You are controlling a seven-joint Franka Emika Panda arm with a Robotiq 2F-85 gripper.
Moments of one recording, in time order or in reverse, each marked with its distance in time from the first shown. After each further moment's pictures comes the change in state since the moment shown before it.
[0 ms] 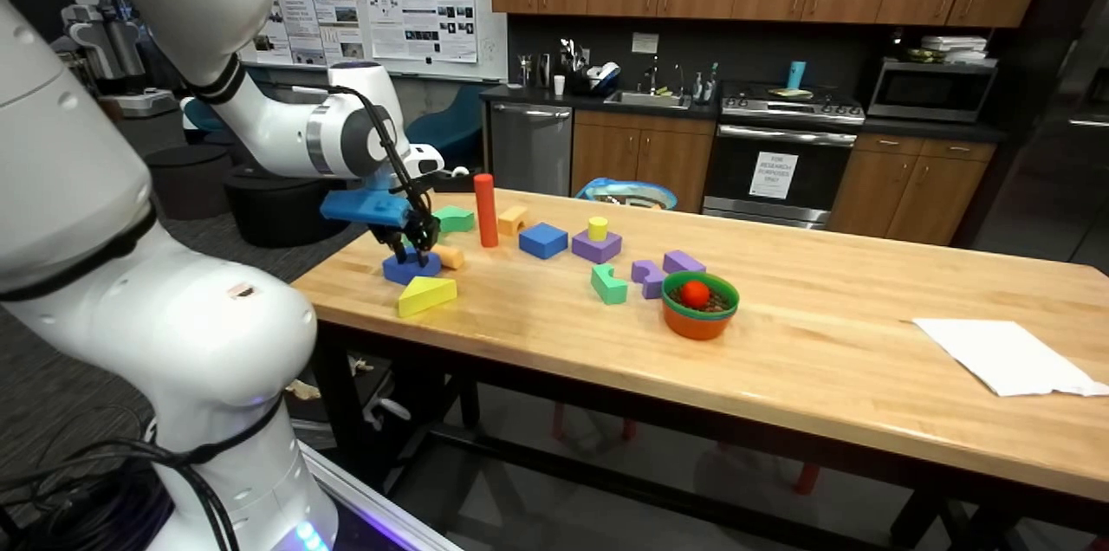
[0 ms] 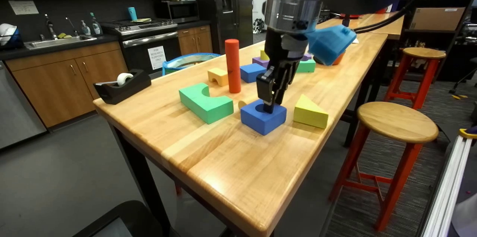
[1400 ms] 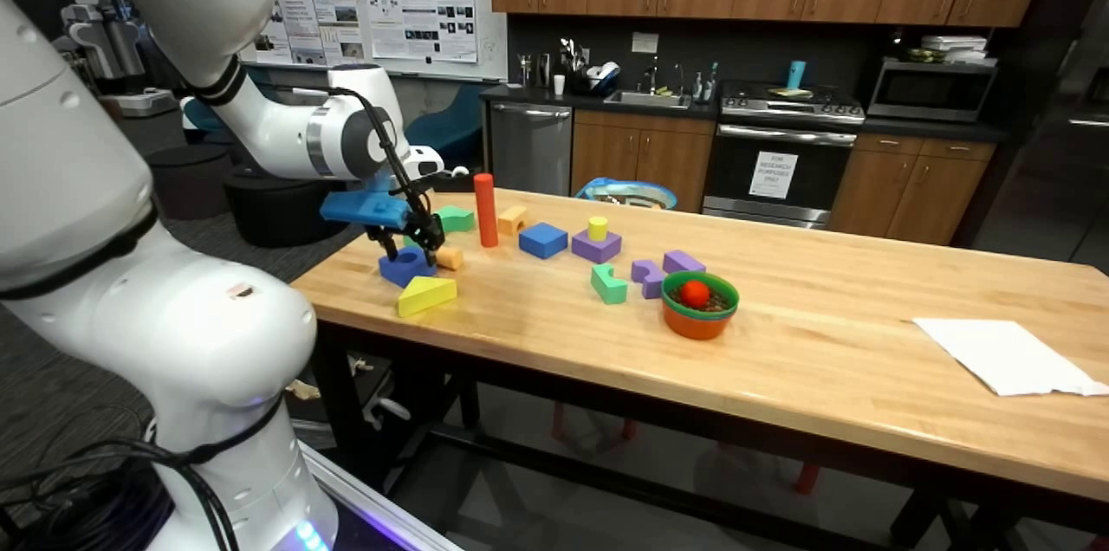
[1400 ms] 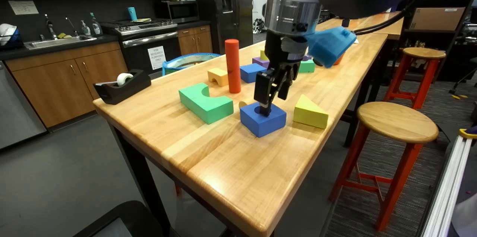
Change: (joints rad) arm -0.007 0.007 0.008 -0.001 -0.002 0.002 0.009
